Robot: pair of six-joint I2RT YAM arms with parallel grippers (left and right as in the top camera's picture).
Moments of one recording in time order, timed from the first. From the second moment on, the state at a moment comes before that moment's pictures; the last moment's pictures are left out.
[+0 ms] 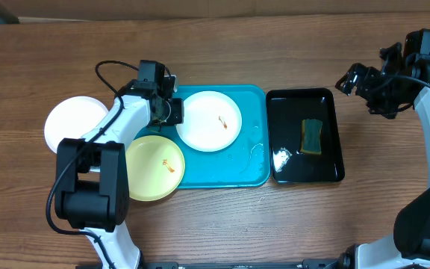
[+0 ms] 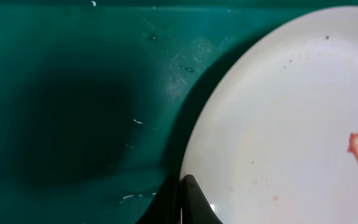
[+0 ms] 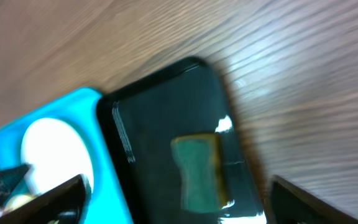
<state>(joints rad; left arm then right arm) -0.14 1.95 1.28 -0.56 0.18 -0.15 -0.20 1.71 1.52 -1.03 -0.39 0.25</state>
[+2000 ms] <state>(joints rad) -0.20 1.95 1.28 -0.63 0.18 -0.15 0.12 1.71 1.03 -0.71 -0.05 0.33</state>
